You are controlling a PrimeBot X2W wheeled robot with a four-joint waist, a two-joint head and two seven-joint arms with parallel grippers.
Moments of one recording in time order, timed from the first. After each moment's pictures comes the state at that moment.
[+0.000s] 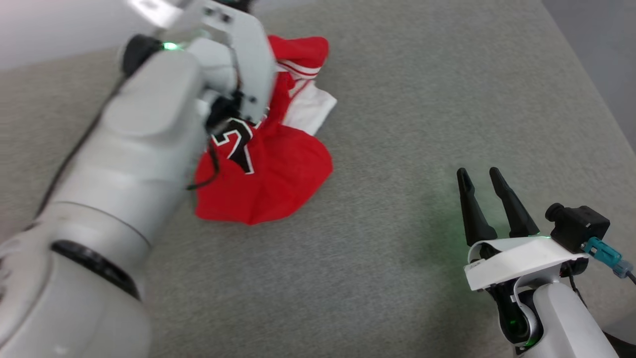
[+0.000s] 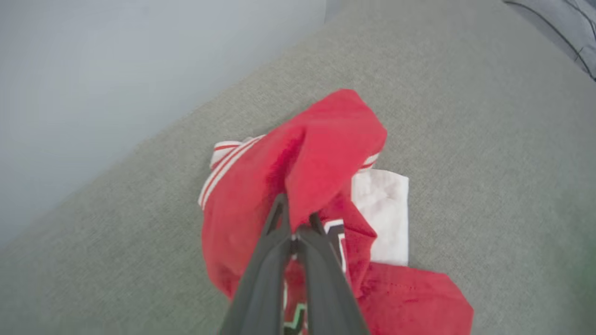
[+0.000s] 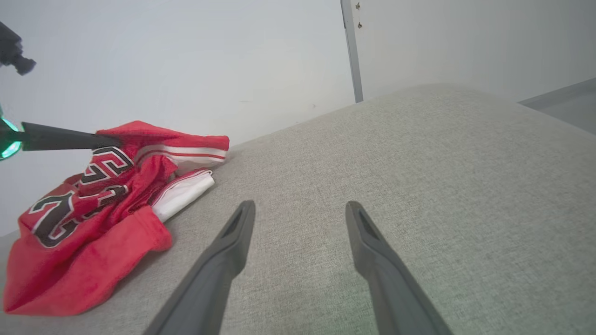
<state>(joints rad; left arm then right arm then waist) -1.39 0.18 -0.97 1.16 -0.88 -0.13 0.41 -0.36 -0.10 0.20 0.35 0.53 0.13 -0.26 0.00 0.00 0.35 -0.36</state>
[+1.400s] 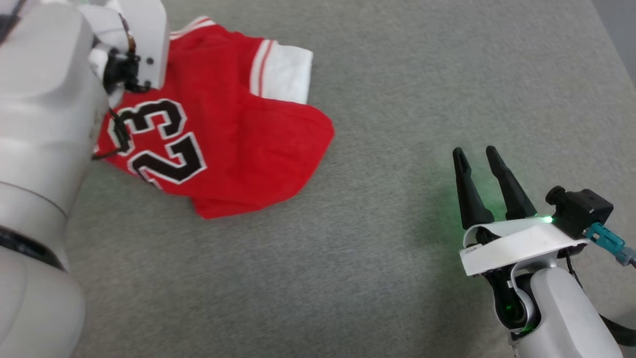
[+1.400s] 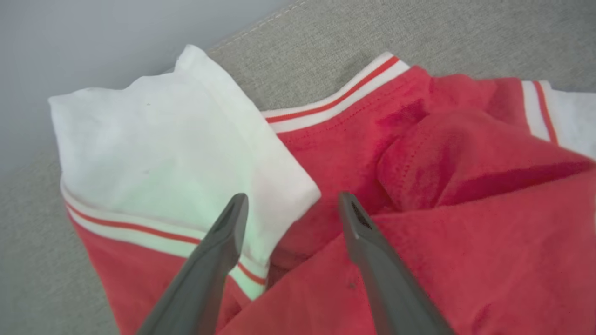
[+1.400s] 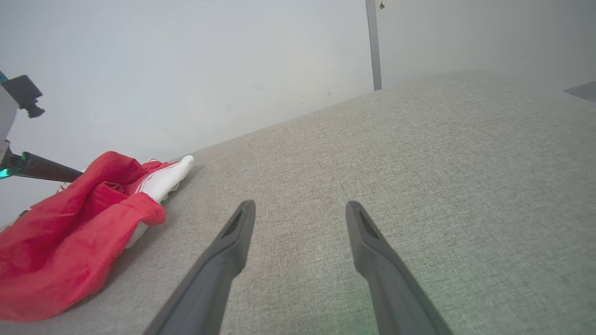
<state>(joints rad) -1.50 0.34 -0.99 1.26 -0.89 -0.09 0.66 -0.39 -0.10 0.21 0.31 0.53 0.13 -0.26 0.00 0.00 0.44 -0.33</state>
